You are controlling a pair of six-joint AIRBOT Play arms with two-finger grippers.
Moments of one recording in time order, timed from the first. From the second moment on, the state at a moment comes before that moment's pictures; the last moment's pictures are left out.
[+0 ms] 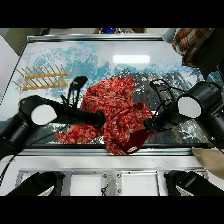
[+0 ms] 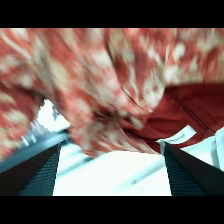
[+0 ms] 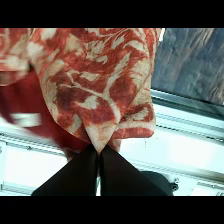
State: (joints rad) left arm -0.56 -0.97 1.14 1.28 -1.24 -1.87; right arm 0.57 -1.03 1.30 -1.57 1.73 1.92
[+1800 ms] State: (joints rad) left arm 0.45 -2.08 1.88 1.89 -0.85 -1.44; right arm 0.57 -1.03 1.30 -1.57 1.73 1.92
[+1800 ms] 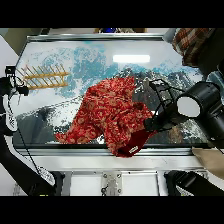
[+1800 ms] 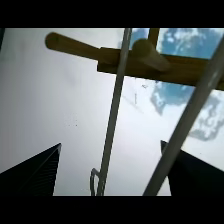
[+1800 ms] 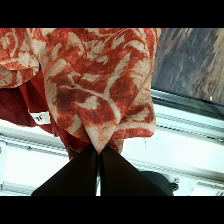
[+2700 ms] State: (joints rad) left arm 0.45 -2.16 1.93 1.89 -0.95 -1.42; right arm 0.57 -1.04 1.30 -1.57 1.73 1.92
